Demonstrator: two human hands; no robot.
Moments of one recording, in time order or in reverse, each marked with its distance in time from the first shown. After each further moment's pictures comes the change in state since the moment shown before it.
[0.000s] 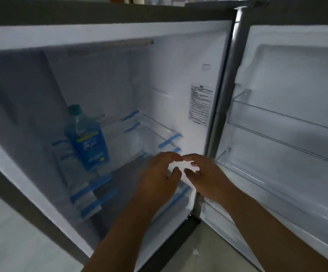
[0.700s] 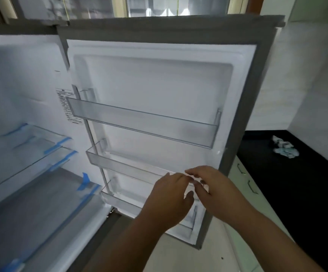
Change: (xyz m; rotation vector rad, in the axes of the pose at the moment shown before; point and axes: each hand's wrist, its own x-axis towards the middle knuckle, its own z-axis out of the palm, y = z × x) left_hand -0.141 0.211 0.263 0.252 -0.436 0.530; right_hand -0.297 0.123 -0.240 -0.371 0.317 0.132
